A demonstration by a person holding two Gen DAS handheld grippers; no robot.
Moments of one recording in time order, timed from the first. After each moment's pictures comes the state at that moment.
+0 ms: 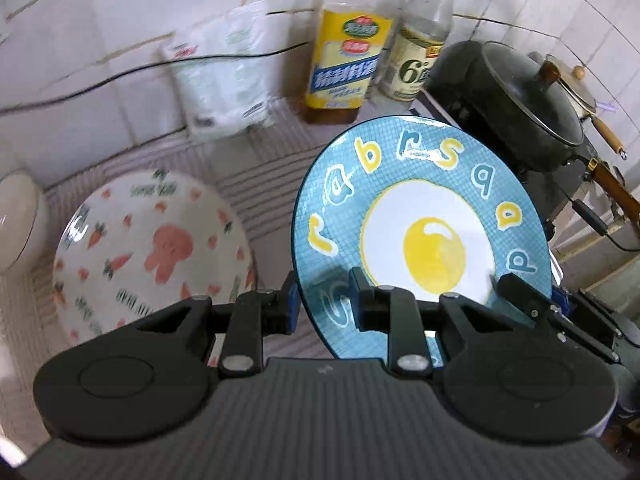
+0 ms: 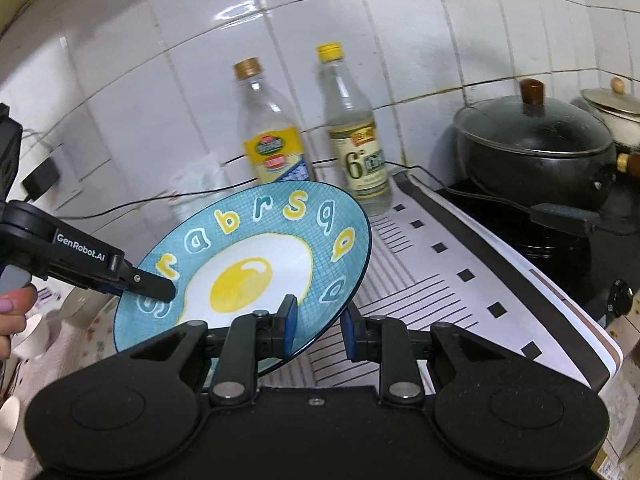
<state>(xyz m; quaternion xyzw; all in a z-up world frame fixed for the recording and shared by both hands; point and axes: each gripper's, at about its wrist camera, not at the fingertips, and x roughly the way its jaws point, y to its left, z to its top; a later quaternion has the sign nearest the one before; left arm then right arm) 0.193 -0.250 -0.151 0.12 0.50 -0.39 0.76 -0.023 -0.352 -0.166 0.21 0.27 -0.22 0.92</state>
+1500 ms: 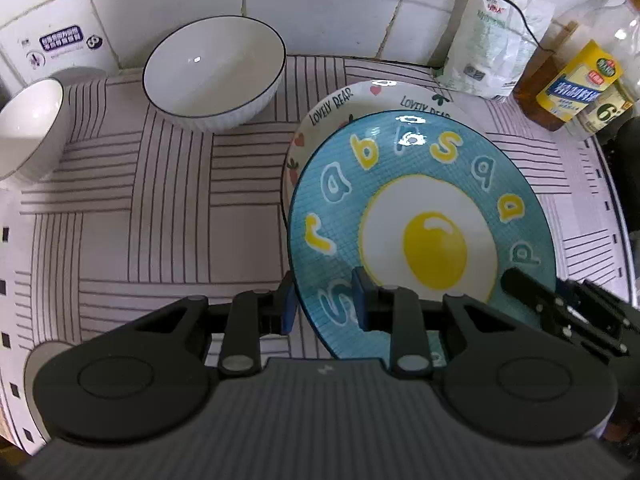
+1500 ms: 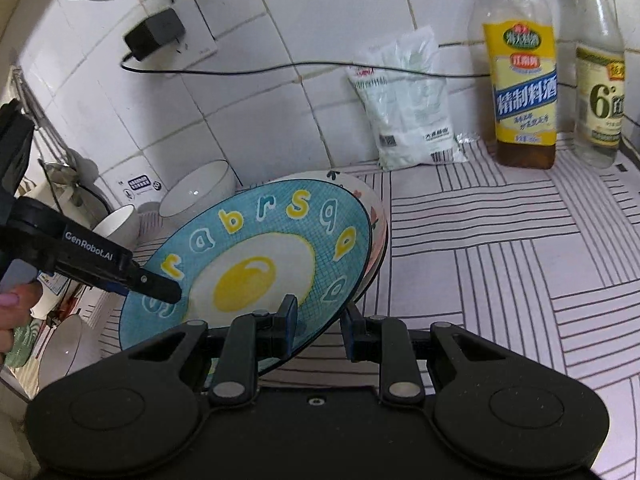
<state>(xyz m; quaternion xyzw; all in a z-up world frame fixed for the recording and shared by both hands) 0.269 -0.093 -0.208 0.06 0.58 -0.21 0.78 0.119 -0.268 -0.215 0.18 0.38 -0.01 0.91</state>
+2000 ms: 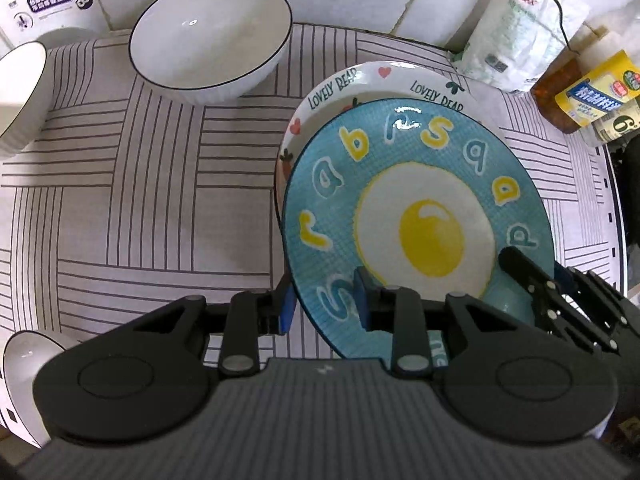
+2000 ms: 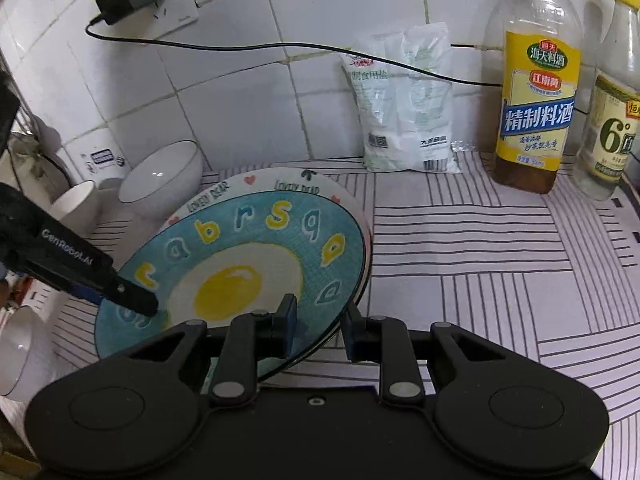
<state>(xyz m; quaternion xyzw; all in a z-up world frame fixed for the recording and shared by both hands) 0.289 -0.102 -0.225 0.03 0.63 -0.20 0.75 0.153 -0.265 -0.217 0.12 0.42 -0.06 0.90</state>
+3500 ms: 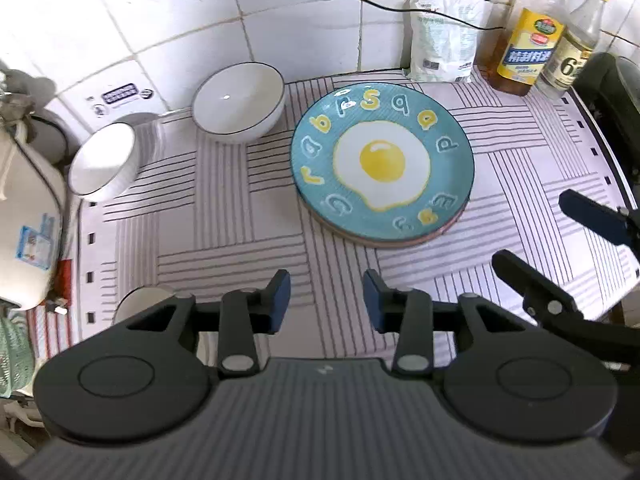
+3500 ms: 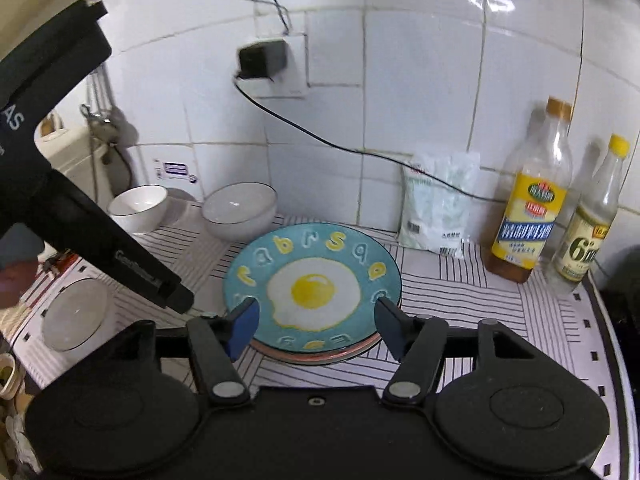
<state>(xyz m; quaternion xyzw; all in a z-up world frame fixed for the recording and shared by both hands) 0.173 -0.091 -0.117 0.15 0.53 -0.20 0.81 0.072 -0.191 -0.122 -0.01 0.34 -0.01 0.94</state>
